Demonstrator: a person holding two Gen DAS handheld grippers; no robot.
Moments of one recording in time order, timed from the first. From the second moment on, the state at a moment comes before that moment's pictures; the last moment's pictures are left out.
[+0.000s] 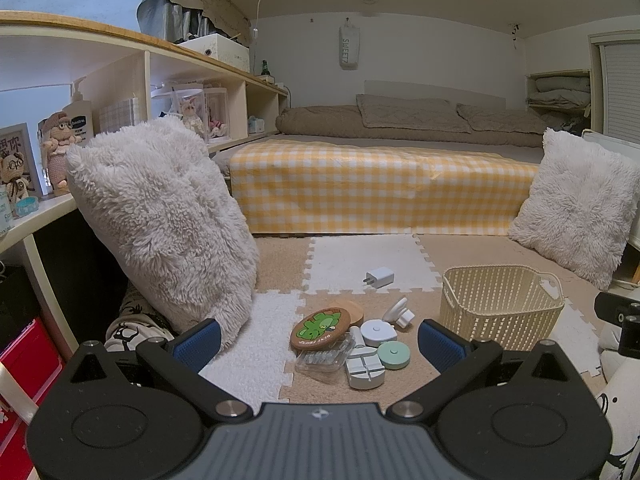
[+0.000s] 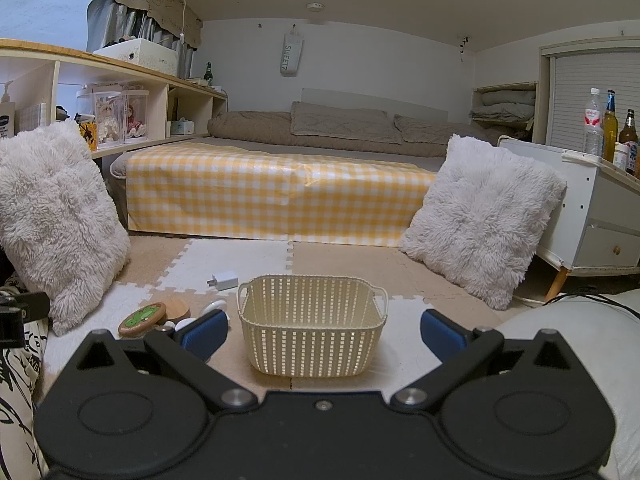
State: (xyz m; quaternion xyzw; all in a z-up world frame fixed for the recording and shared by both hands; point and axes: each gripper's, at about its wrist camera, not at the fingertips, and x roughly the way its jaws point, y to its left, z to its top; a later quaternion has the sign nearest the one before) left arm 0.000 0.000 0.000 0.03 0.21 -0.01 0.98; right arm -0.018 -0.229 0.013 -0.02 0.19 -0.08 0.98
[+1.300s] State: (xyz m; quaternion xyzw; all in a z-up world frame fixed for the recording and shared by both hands) left arm 0.140 0.002 -0.021 0.01 0.27 0.03 0.96; right arm 0.171 -0.351 0.012 0.03 0.25 -0.10 0.96
